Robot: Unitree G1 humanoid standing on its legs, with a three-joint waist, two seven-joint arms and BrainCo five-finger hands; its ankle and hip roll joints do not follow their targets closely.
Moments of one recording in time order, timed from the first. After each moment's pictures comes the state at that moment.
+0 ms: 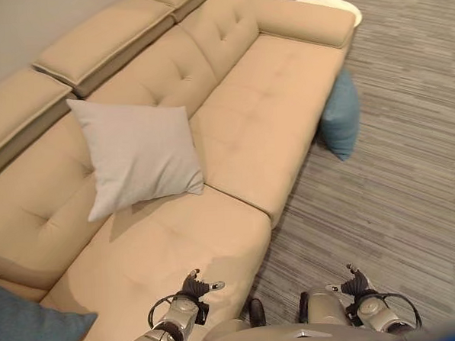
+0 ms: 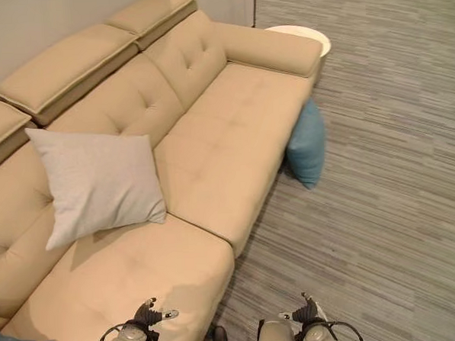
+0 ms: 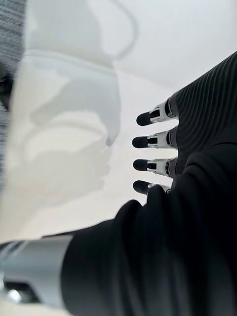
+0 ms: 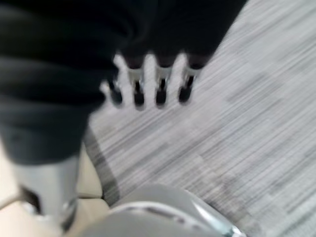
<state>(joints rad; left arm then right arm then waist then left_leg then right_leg) -0.12 0.17 -0.31 1.24 -0.07 -0.05 0.22 -0.08 -0.24 0.30 1.12 -0.12 -0.02 -0.31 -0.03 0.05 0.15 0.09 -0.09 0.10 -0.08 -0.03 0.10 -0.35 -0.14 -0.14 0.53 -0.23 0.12</state>
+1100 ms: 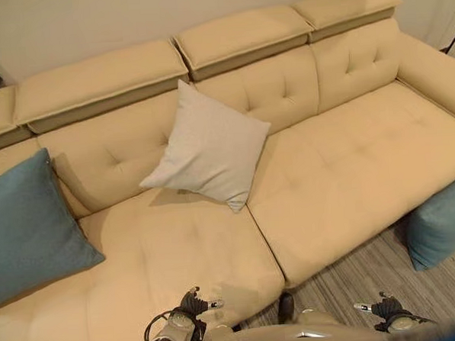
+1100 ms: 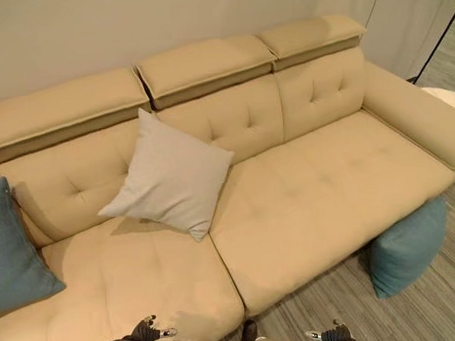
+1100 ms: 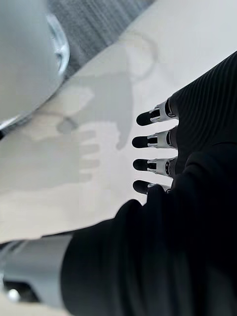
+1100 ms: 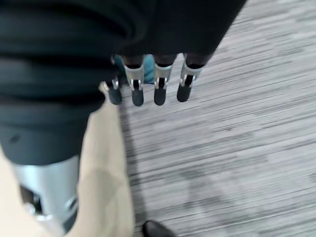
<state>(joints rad) -0.06 0.18 -0.27 1.22 -0.02 -0.04 0.15 -0.03 -0.32 0.18 1.23 0.01 -0.04 -0.20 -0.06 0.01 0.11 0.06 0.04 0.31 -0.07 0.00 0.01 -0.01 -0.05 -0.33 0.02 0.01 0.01</state>
